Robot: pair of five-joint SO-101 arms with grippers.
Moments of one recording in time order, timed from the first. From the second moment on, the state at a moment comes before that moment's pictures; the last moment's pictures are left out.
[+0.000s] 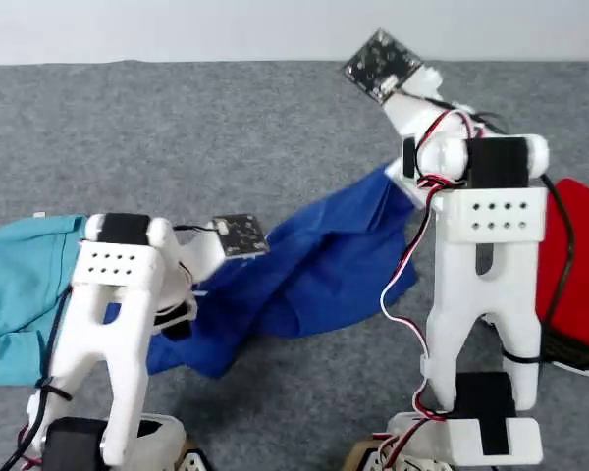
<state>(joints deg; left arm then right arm) 0.1 -18.1 31.0 94.9 -52.8 -5.0 -5.8 -25.6 89.2 41.8</state>
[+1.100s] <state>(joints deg) -3.6 -7.2 36.4 68.5 -50.6 -5.4 -3.4 -34.1 87.9 42.4</state>
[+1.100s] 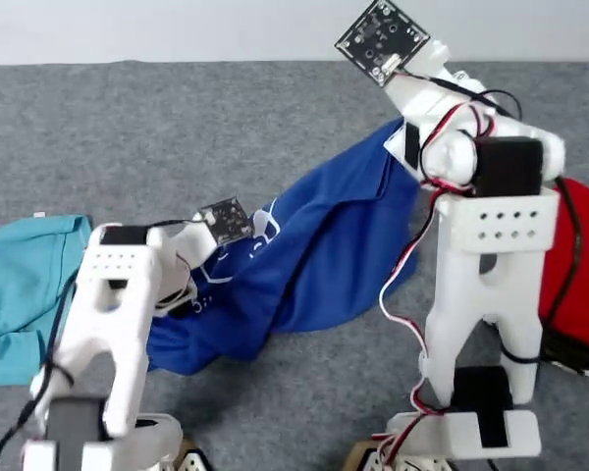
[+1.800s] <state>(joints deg) -8.0 43.6 -44.9 98.3 -46.3 0.6 -0.2 -34.1 83.6 42.4</state>
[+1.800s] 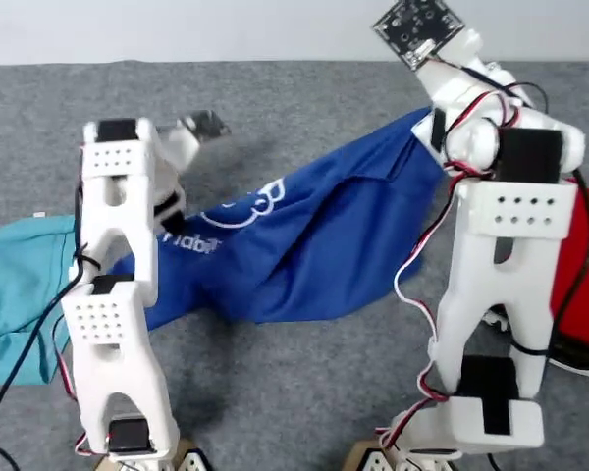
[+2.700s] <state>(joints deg) 9.8 17.5 -4.9 98.6 -45.0 3.5 1.1 -34.1 83.1 42.4</state>
